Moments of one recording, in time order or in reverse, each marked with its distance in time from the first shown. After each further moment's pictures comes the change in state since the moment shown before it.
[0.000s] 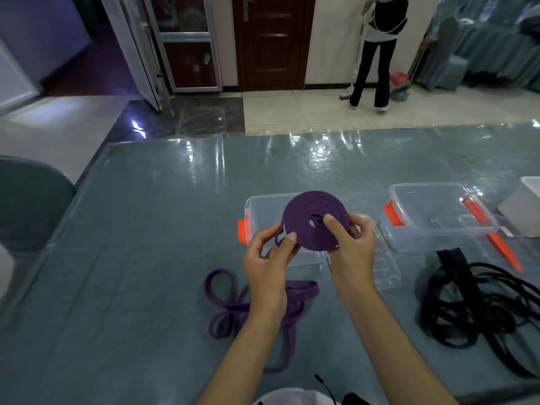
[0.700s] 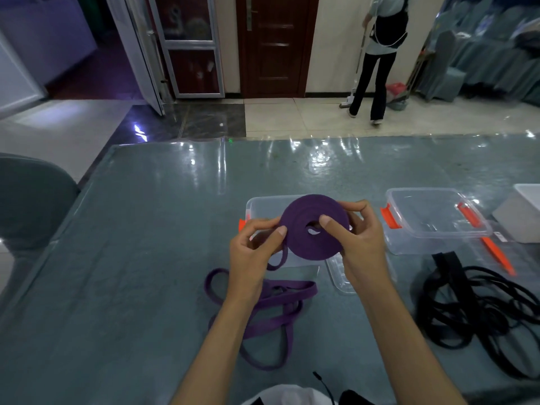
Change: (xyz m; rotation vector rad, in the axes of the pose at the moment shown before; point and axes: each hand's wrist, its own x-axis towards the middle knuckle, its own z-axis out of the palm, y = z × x) left_hand 0.008 0.040 -0.024 0.150 -0.232 0.103; right_hand -0.019 -0.046 -0.004 -0.240 -0.308 -0.146
